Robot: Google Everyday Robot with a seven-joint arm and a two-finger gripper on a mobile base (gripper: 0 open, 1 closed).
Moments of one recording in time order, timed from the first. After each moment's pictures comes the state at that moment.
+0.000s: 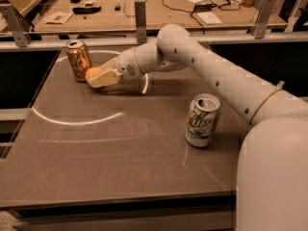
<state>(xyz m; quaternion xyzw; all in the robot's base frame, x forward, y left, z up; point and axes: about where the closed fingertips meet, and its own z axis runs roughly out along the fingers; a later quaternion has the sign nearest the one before) 0.682 0.155 0.845 -0.54 0.64 0.38 0.40</state>
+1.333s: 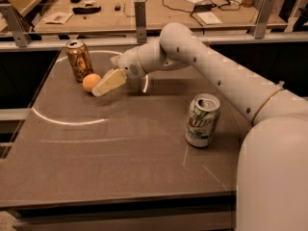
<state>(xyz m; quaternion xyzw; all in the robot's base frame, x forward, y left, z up) 0.684 0.145 0.844 -0.54 0.64 0.37 0.39</state>
